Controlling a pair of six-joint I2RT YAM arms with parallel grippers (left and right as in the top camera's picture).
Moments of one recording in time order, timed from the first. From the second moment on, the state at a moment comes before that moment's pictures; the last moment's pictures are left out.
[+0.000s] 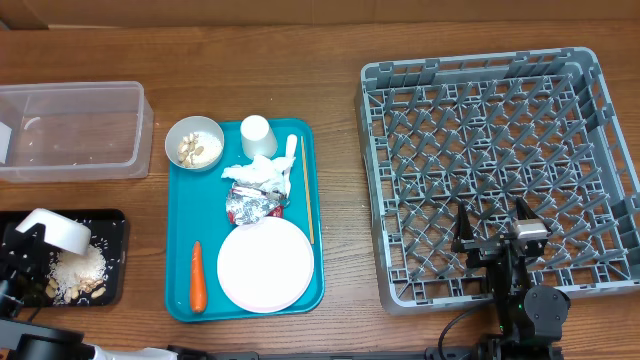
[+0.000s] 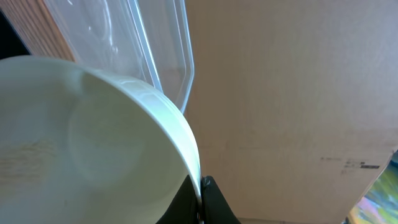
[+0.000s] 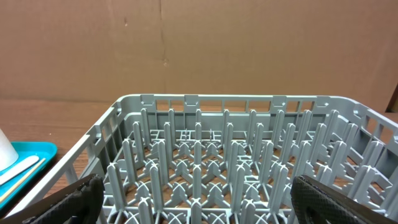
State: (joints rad) left arm 1.34 1.79 1.07 -0.96 1.40 0.19; right arm -0.07 0.01 0.02 -0.02 -0.15 -0.01
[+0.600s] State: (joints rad) left arm 1.34 1.79 1.07 -0.97 1.44 0.19; right arm -0.07 0.01 0.02 -0.02 -0.15 -0.01
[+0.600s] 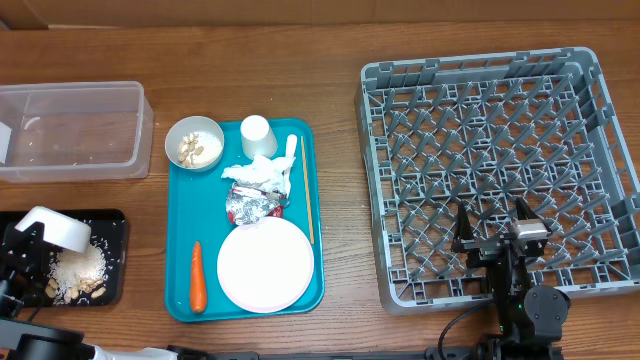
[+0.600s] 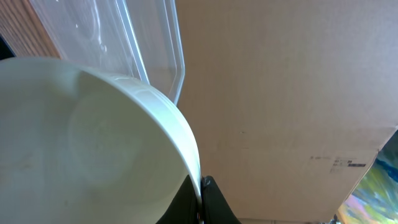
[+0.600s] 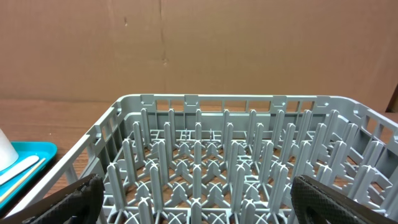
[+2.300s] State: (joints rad) left arm 0.73 1.56 1.58 -1.44 0.97 0.28; right arm -0.07 0.01 0.02 -0.02 -0.15 -0.01
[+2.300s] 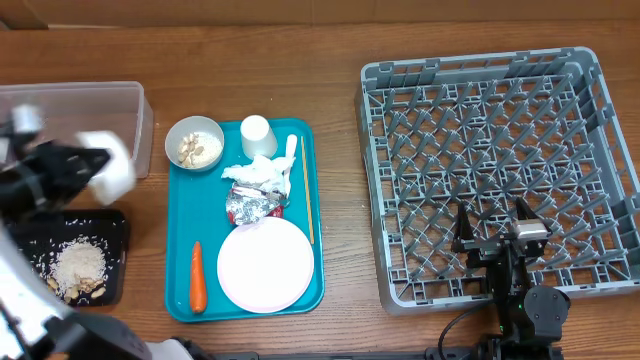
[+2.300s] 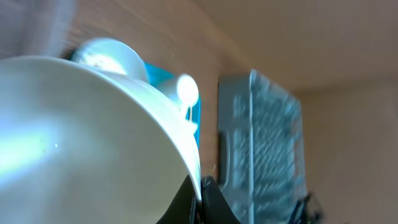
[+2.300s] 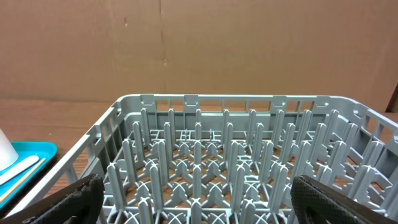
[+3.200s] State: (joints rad) left arm -0.01 1.48 1.33 -1.37 0.11 -0.29; right arm -0.07 0.01 0.02 -0.02 -0.15 -0.01
